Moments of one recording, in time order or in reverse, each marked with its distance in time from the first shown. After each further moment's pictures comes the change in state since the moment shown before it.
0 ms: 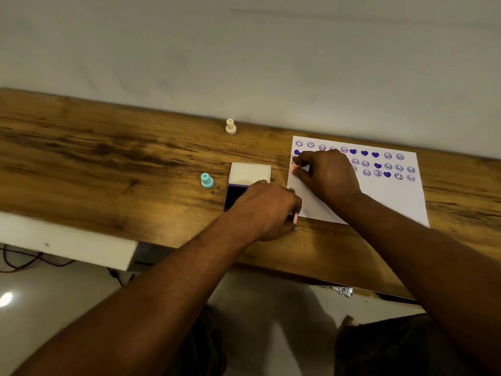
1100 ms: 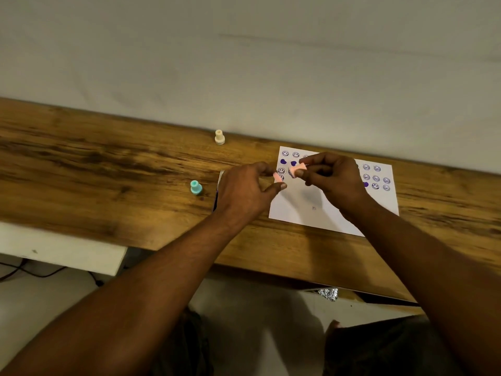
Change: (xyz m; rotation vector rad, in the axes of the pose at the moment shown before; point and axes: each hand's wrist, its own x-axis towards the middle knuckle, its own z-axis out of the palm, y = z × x) left_hand 0.015 -0.012 0.001 -0.504 0.567 -0.447; right_hand -0.027 0.013 -0.054 0.997 -0.063 0.366
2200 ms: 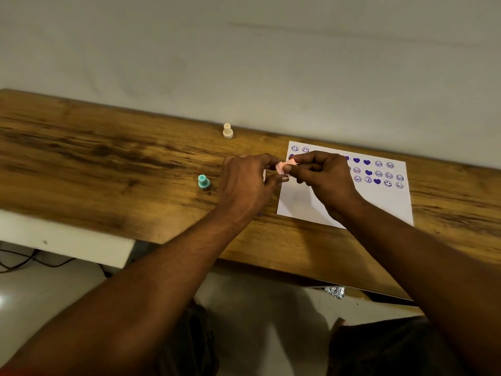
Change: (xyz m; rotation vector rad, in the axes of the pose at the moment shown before) left_hand -0.002 -0.001 -0.017 0.045 0.063 0.054; right_hand -0.001 -0.006 0.042 0.138 -0.003 0.042
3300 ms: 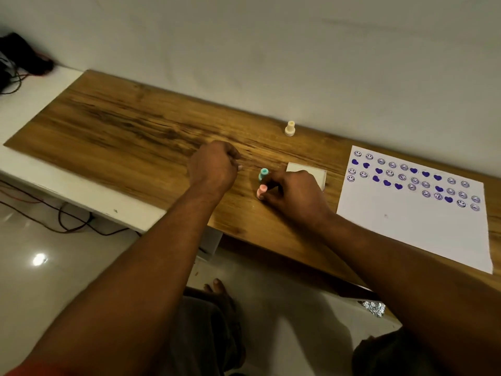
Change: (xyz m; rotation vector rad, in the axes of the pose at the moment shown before) left_hand 0.000 -0.150 -0.101 0.205 -0.045 -0.528; right_hand -0.007 0.013 0.160 -0.872 -0.316 -0.419
